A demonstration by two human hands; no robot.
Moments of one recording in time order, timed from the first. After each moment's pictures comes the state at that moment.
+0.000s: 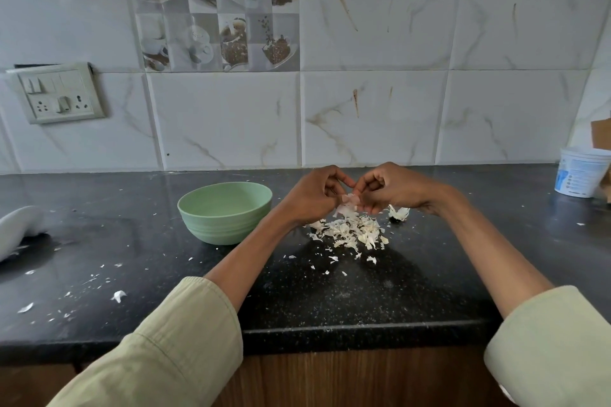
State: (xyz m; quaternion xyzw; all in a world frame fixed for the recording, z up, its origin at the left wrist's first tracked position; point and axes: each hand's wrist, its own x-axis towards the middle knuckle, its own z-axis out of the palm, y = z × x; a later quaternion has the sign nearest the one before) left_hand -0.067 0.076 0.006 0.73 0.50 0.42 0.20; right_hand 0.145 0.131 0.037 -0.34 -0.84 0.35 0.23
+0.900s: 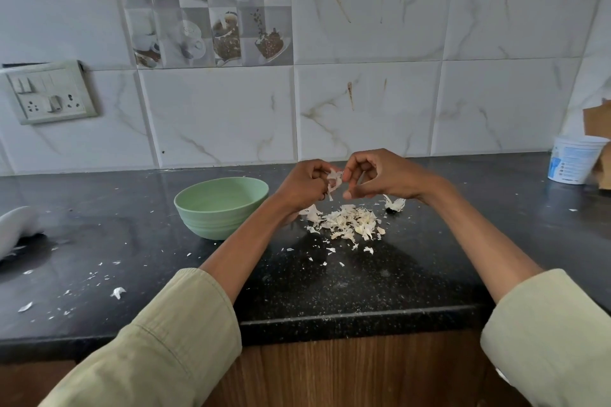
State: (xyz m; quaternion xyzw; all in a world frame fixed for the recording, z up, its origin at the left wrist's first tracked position) left_hand -0.067 0.076 0.008 0.63 0.53 0.49 0.29; right_hand 0.140 0.125 0.039 -0.31 -0.87 0.28 0.27
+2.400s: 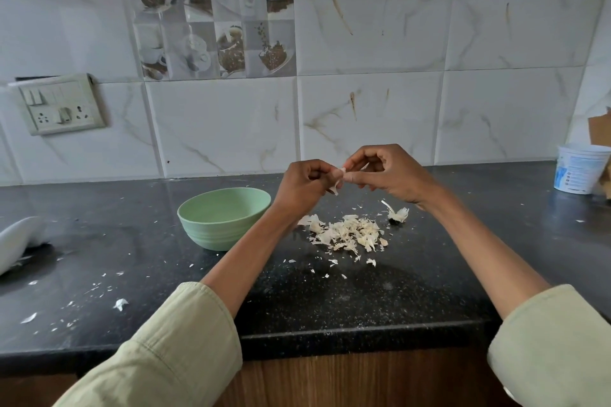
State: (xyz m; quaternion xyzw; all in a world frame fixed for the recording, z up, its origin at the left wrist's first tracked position) left_hand -0.069 0.070 0.015 0.64 0.47 0.56 0.23; right_hand 0.137 0.122 0.045 -0.26 -0.84 0.26 0.40
